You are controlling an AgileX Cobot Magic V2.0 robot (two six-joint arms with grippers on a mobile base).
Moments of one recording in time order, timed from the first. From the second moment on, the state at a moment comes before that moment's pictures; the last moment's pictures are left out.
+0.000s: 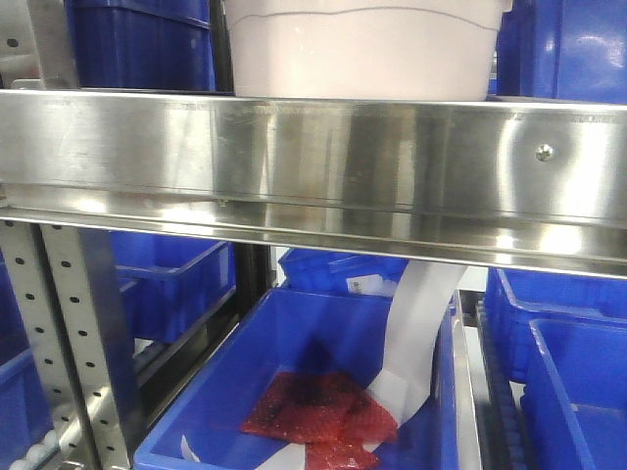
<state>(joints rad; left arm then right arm) -0.06 1.33 -1.55 -0.51 1.18 0.44 -0.16 0.95 -1.17 0.61 0.82 -0.51</state>
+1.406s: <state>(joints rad) -0.26 0.37 -0.34 -0.14 0.03 0.20 -0.16 0.03 -0.47 0.35 0.53 -0.33</state>
